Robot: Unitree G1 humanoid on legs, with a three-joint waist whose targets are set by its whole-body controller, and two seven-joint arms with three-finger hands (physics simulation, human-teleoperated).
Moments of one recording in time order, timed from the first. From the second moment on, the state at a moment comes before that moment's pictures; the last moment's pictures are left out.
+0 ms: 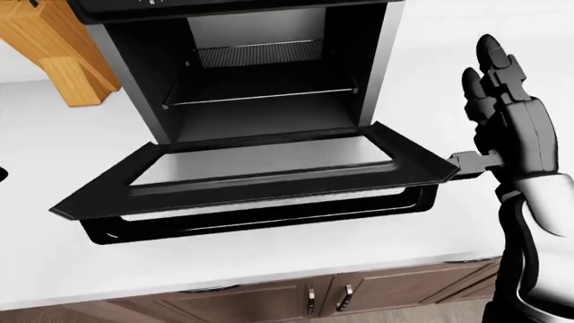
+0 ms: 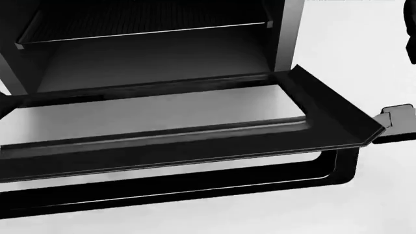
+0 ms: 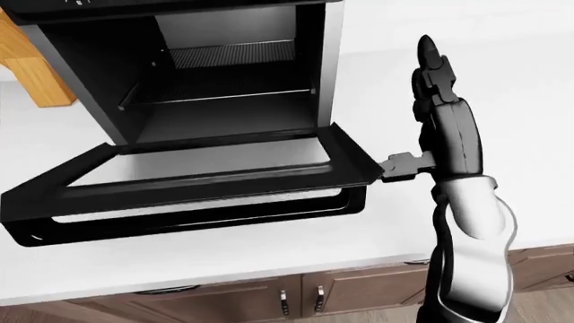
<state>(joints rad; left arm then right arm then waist) -0.14 0.66 0.99 -0.56 -0.70 0.75 0.13 -0.37 -0.34 -0.36 -0.56 -0.07 0.53 0.31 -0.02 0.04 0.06</state>
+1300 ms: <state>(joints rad) -0.13 0.67 1.01 -0.55 -0.71 0.75 0.12 -0.52 -0.17 -0.15 -0.55 0.02 0.71 -0.08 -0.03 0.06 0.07</state>
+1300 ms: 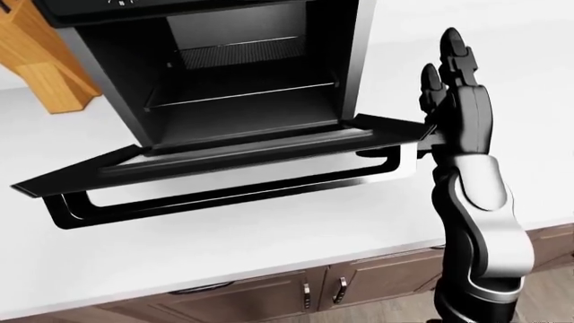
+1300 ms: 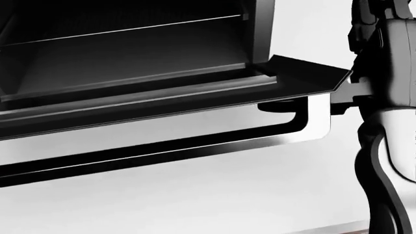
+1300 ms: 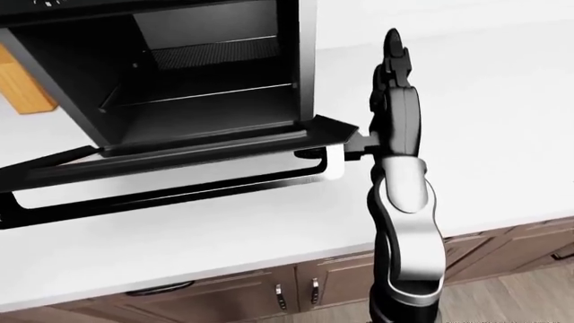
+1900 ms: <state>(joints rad) -0.10 0.75 1.17 -0.55 -0.65 0.81 0.06 -0.57 -0.18 -0.15 -0.54 0.02 0.75 -0.08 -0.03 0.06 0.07</state>
